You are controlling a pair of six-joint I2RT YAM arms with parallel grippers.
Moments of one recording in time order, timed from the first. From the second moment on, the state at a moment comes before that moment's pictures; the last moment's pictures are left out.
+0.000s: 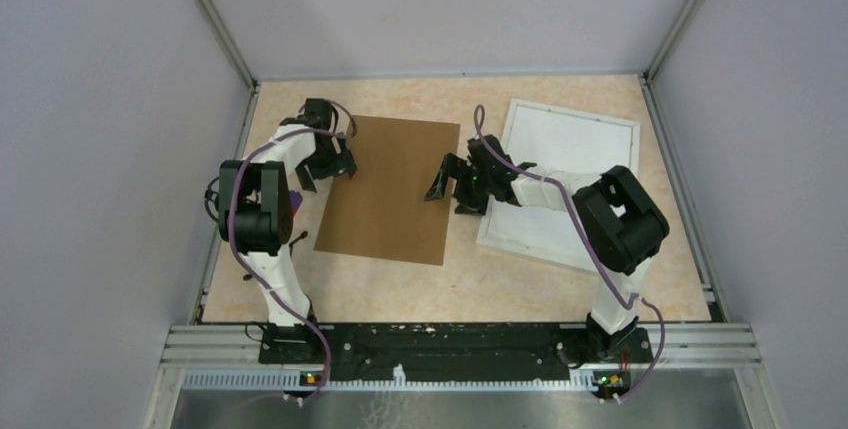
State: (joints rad) left arm -0.05 1.94 1.38 -0.68 -0.08 -0.45; right arm 0.63 1.87 1.12 -0.09 -0.25 0.90
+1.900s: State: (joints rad) left arm -0.25 1.82 0.98 -0.12 0.65 -0.73; right arm 0.40 1.38 0.83 -0.43 -0.06 0.73
